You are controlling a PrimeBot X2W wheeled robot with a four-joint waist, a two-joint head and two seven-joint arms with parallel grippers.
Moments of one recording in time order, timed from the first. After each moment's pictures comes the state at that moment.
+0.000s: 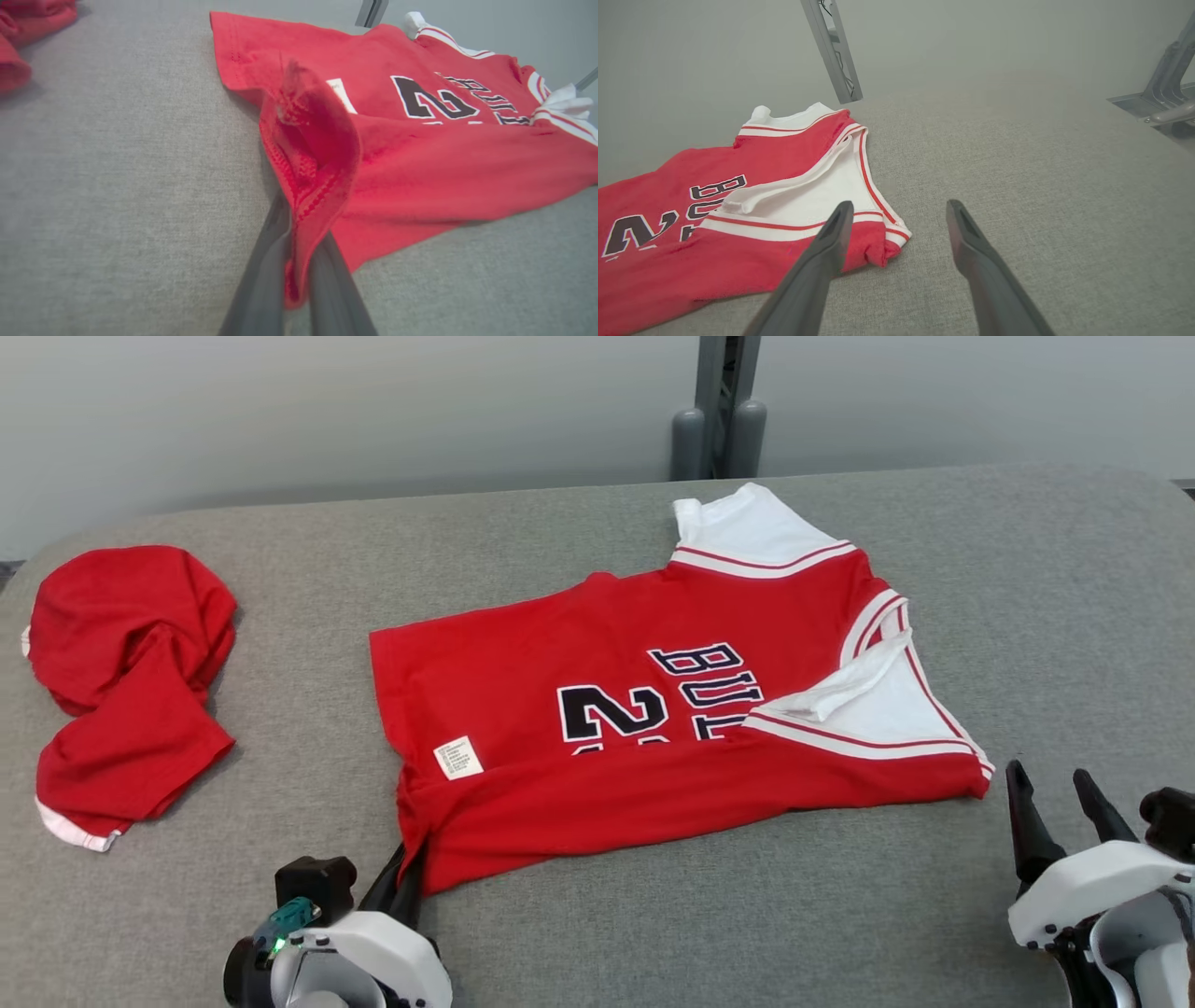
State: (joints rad) left arm -0.27 0.12 -0.42 0.74 -0.56 0.01 -0.26; right arm -0.19 -0.10 -0.12 0.41 0.29 0.13 -0.03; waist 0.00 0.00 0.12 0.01
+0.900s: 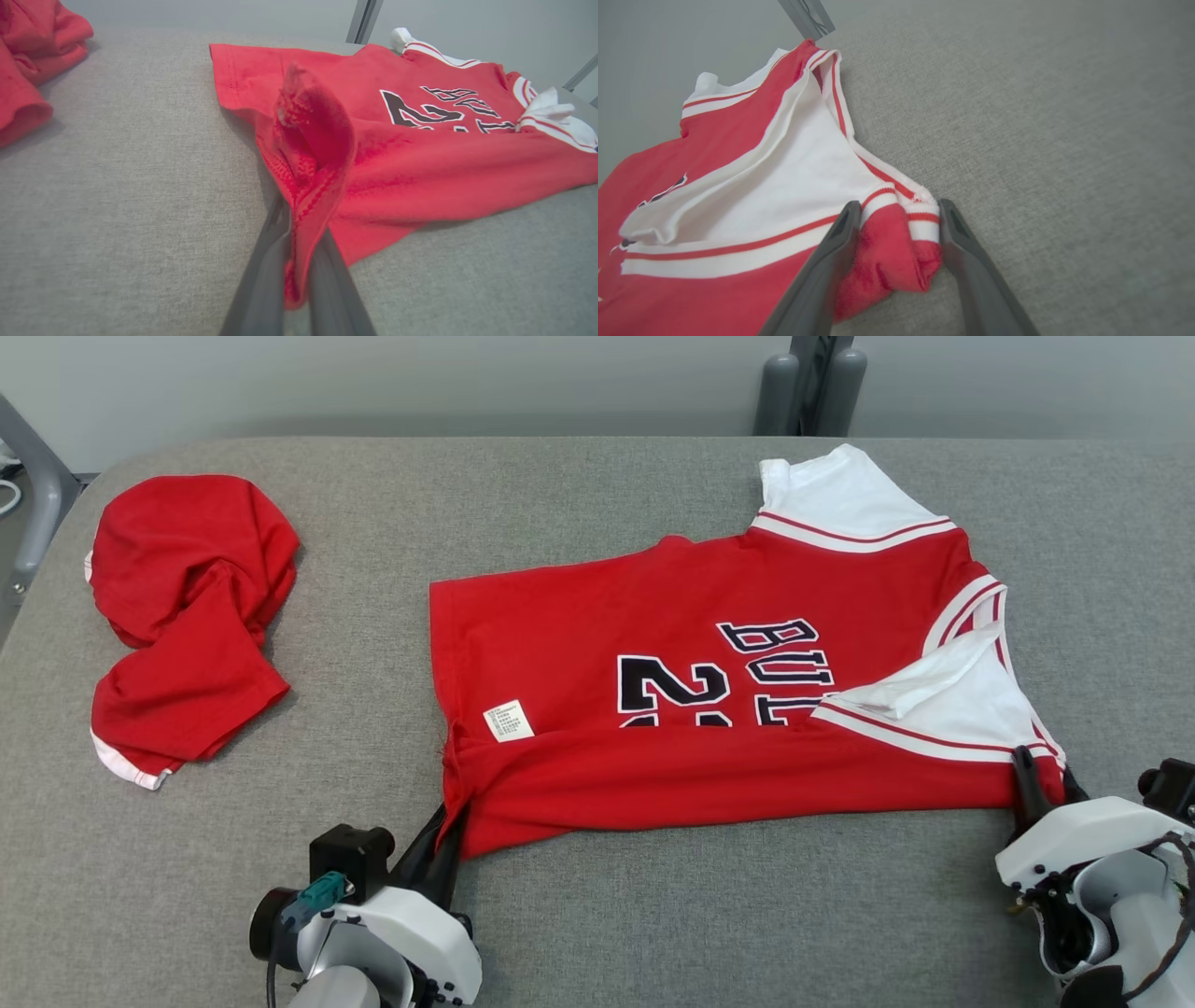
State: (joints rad) left arm -0.26 0.15 -0.48 0.53 -0.51 0.03 -0.22; right arm -0.44 -0.08 -0.19 0.86 0.42 0.13 -0.08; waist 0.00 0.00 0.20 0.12
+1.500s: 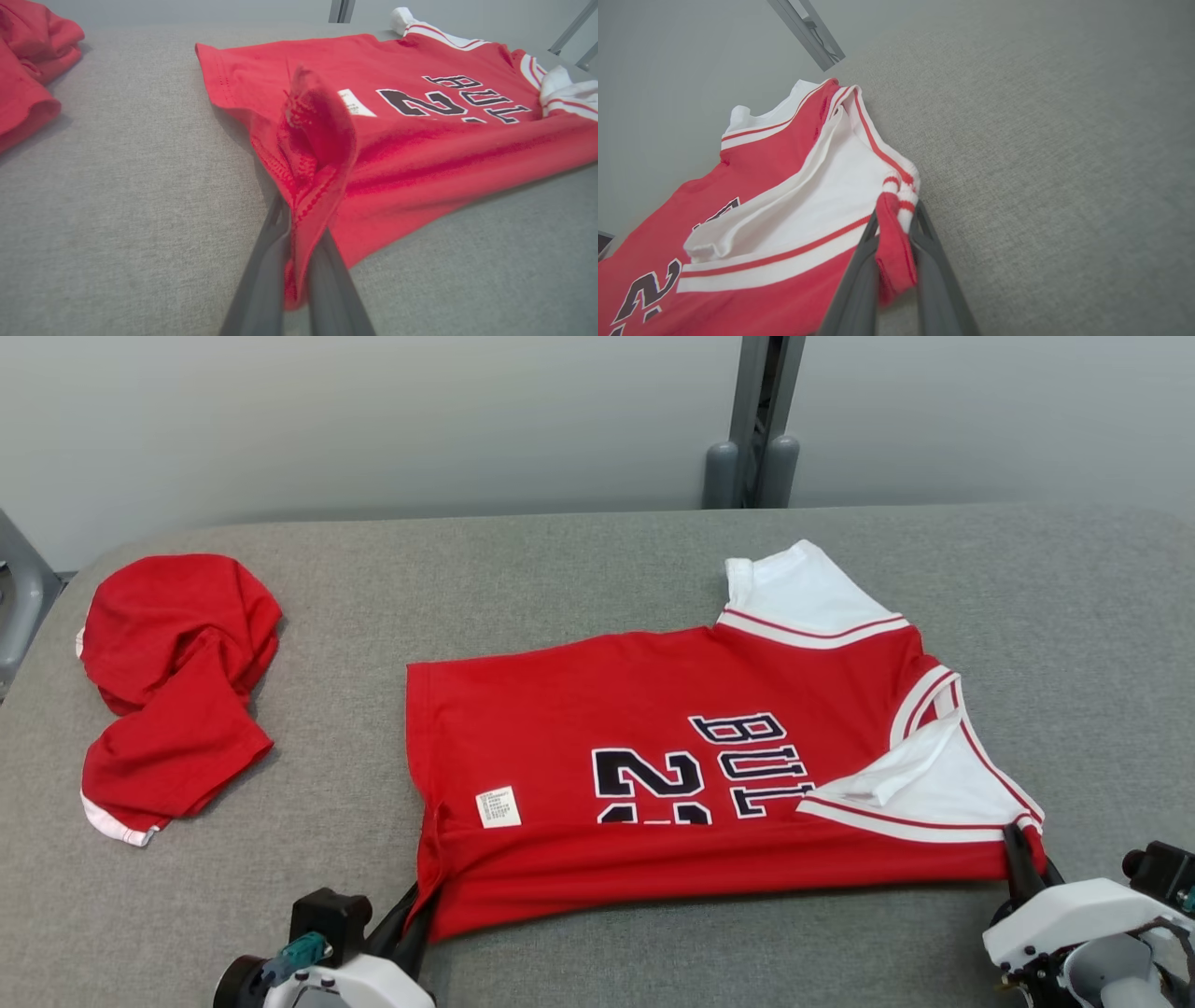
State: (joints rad) left arm -0.16 0.23 -0.51 0.49 -0.51 0.04 -0.15; right arm -0.29 -0.08 -0.10 0.79 0.56 0.13 -0.12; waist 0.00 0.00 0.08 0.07
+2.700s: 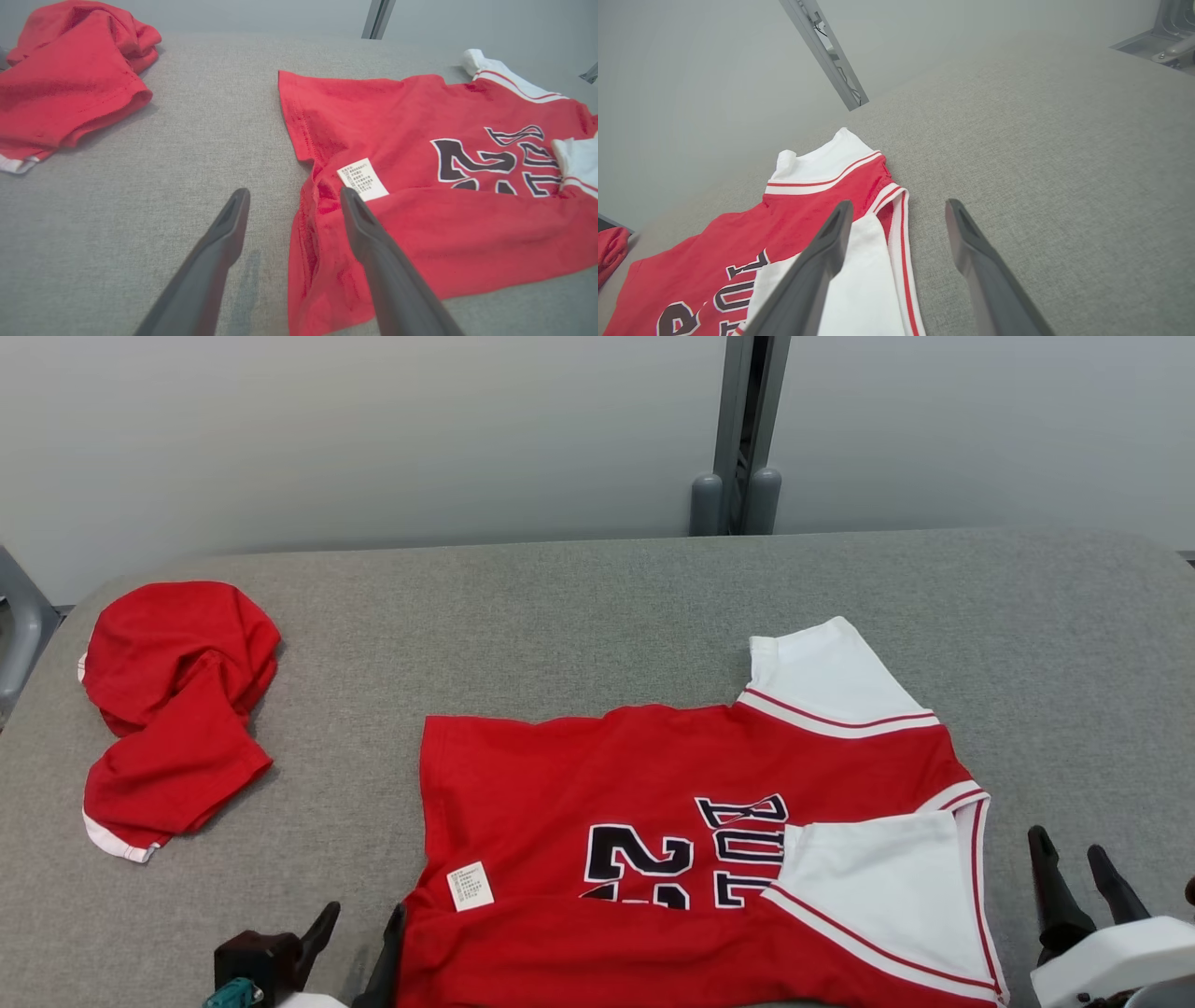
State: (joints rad) left arm 0.05 0.35 -0.45 0.21 -0.58 0.16 -0.06; right arm 0.00 -0.05 -0.20 0.27 0.49 0.13 0.05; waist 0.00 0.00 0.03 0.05
